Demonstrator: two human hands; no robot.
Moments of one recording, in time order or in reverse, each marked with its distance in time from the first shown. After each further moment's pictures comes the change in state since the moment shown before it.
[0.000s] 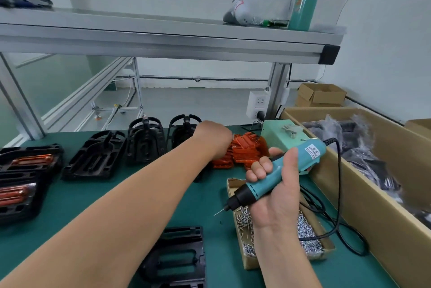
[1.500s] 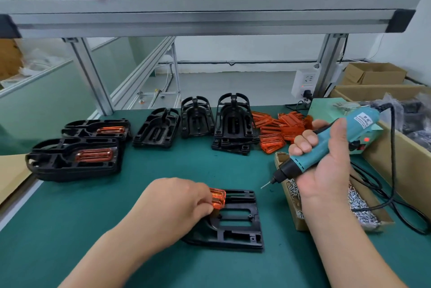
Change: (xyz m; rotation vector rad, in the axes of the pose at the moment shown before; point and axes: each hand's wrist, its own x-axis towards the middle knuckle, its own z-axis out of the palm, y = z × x) left_hand -0.295 -0.038 0.040 -0.468 0.077 -0.156; right_hand -0.016 0.007 0.006 -0.092 -0.130 0.024
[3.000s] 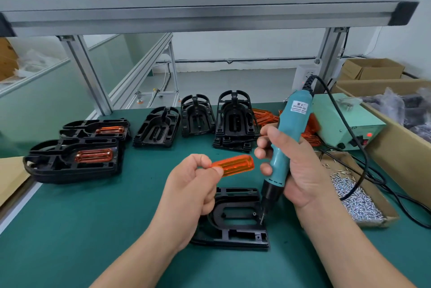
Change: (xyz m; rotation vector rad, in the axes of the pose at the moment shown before) left_hand 0.012 0.032 0.013 -1.628 0.222 -0.295; right_hand -0.022 0.016 0.023 -0.373 -0.240 0.316
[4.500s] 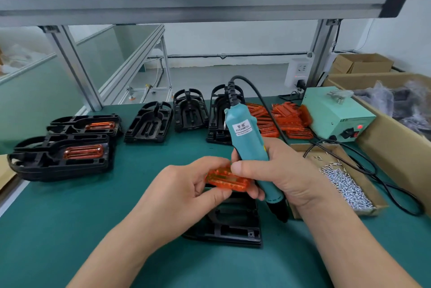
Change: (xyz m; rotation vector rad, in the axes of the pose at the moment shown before) left_hand -0.006 0.012 -0.027 0.914 -0.255 0.340; right_hand -0.015 -0.004 0.005 -0.511 -0.381 0.123
